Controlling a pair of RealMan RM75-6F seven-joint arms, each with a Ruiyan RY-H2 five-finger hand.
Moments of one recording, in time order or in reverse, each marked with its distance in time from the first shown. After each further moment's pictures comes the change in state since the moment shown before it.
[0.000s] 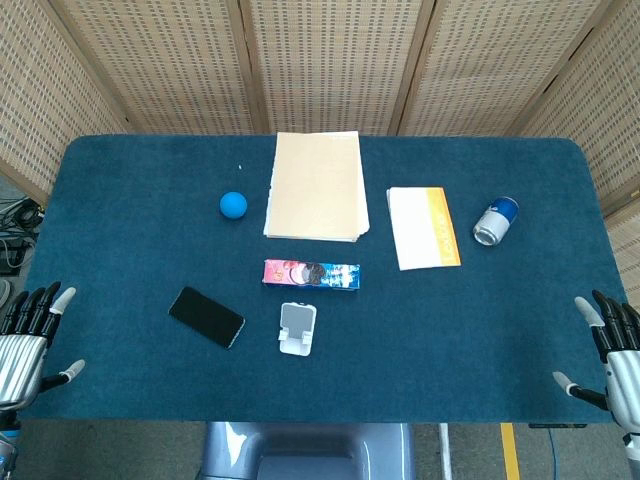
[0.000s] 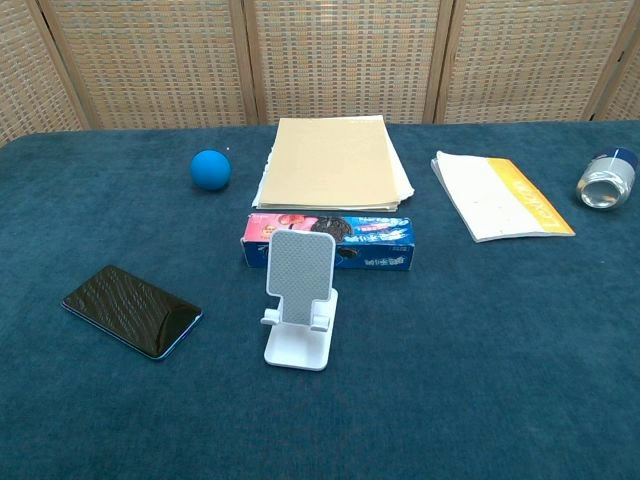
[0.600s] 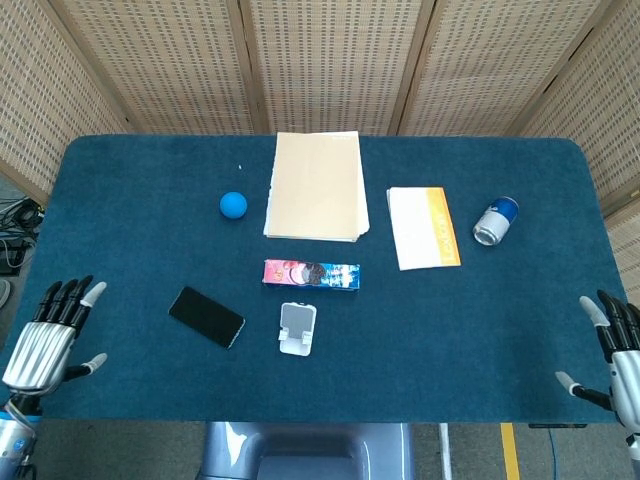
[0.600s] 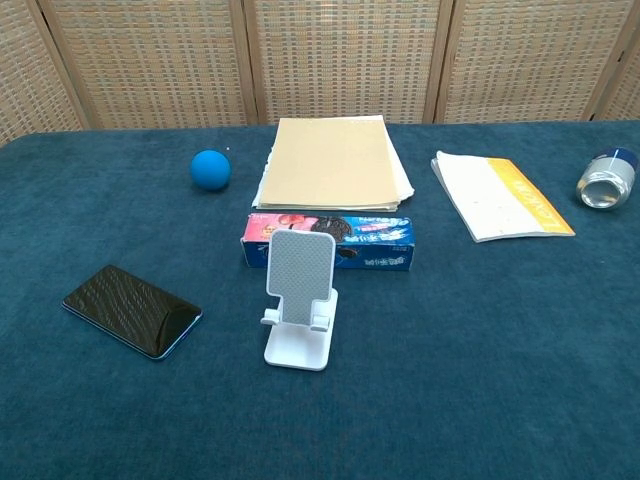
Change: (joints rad) left arm -0.090 -0.023 -0.011 0.018 0.034 -0.111 -0.009; right arm -0.002 0.008 0.005 -0.003 0.017 -0.001 0.025
